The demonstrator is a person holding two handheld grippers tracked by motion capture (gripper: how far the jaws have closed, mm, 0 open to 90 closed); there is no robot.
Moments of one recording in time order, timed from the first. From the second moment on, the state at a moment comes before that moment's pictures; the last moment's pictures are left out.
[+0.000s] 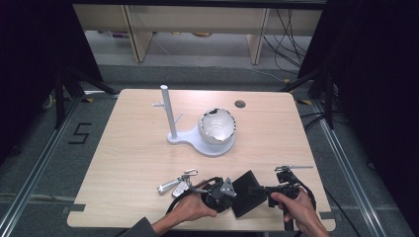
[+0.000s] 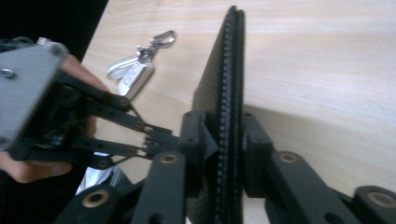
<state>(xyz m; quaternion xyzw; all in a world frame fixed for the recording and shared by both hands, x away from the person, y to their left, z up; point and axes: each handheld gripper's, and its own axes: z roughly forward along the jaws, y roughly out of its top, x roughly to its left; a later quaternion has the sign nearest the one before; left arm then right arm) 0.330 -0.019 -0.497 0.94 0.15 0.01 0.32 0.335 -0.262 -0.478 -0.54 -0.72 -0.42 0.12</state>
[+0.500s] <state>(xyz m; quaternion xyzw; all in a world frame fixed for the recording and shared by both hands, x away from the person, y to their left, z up) 0.326 0.006 -0.478 0.93 0.15 0.02 0.34 0.346 -0.242 -0.443 -0.50 -0.75 -0.41 0.10</state>
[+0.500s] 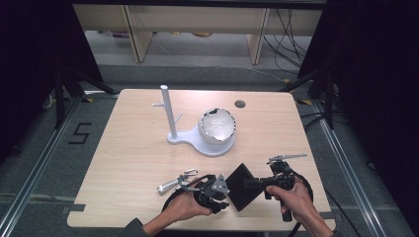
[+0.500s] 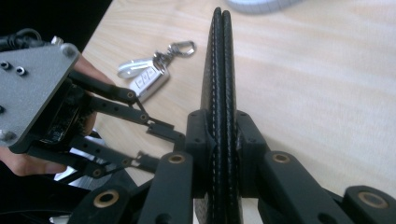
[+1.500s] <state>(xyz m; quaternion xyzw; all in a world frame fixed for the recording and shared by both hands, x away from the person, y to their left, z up) 0.282 0.121 -0.461 0.90 0.23 0.03 0.37 0.434 -0.246 -0.371 -0.50 -0.73 -0.46 0.03</state>
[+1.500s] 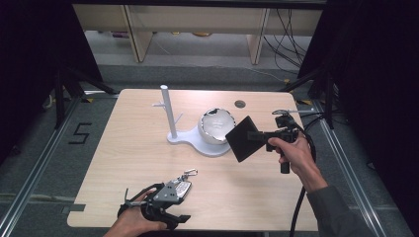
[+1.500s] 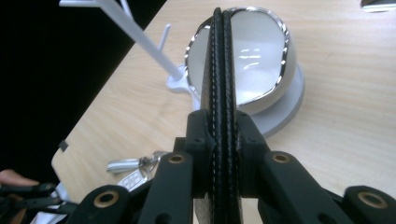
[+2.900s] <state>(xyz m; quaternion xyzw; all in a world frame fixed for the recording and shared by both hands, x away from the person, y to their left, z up) 0.269 0.166 -0.473 0.89 0.27 0.04 0.36 0.531 -0.192 -0.410 -0.57 -0.67 -0.47 0.04</state>
